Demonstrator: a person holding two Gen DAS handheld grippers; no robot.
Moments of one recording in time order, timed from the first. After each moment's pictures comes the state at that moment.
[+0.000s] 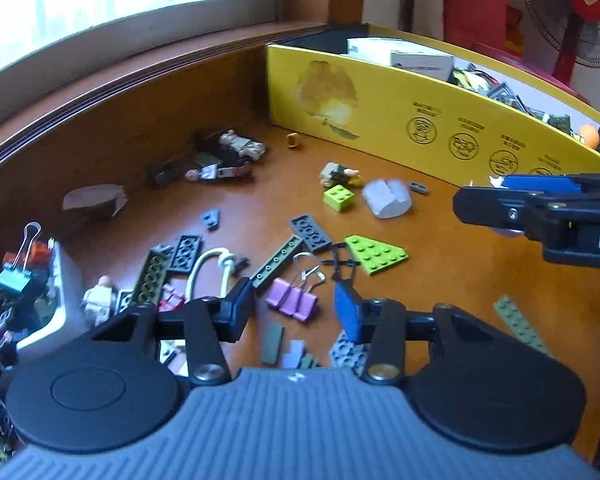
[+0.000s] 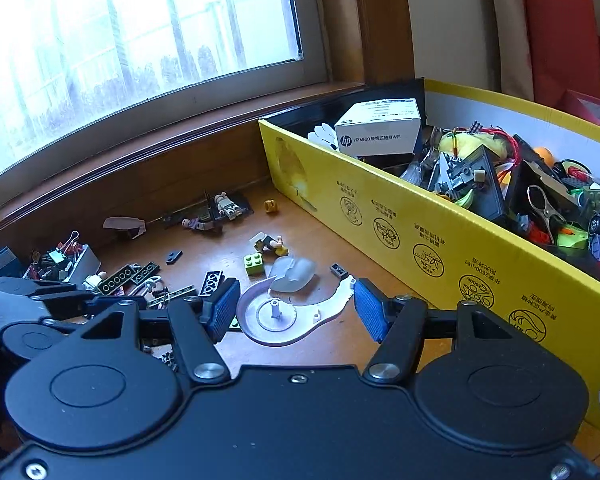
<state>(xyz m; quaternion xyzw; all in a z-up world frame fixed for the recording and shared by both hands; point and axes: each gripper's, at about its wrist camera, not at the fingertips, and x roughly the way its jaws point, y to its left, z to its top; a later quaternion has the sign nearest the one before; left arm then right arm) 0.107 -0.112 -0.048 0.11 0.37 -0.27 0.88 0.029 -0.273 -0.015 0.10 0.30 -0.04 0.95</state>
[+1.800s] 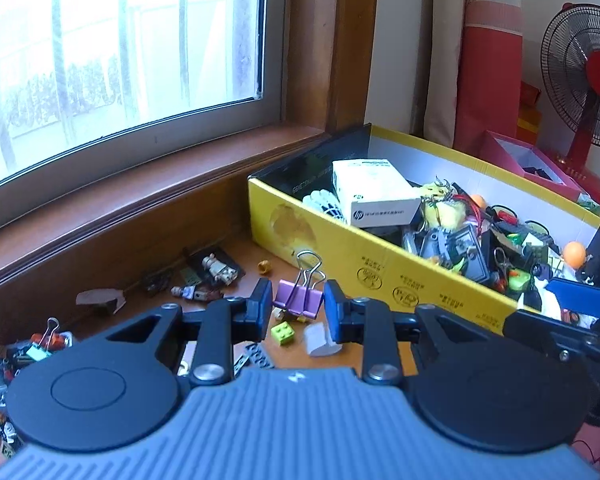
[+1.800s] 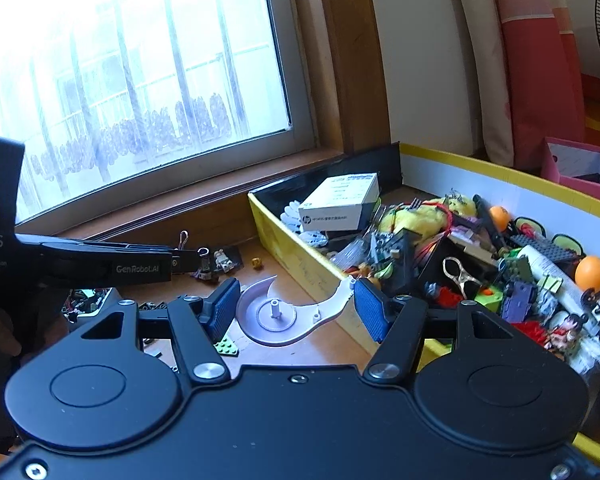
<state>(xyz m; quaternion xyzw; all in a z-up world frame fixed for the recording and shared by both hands) 0.096 -0.170 0.048 0.05 0.30 -0.22 0.93 -0.038 -0.328 0.059 0.09 0.24 -0.02 0.97</state>
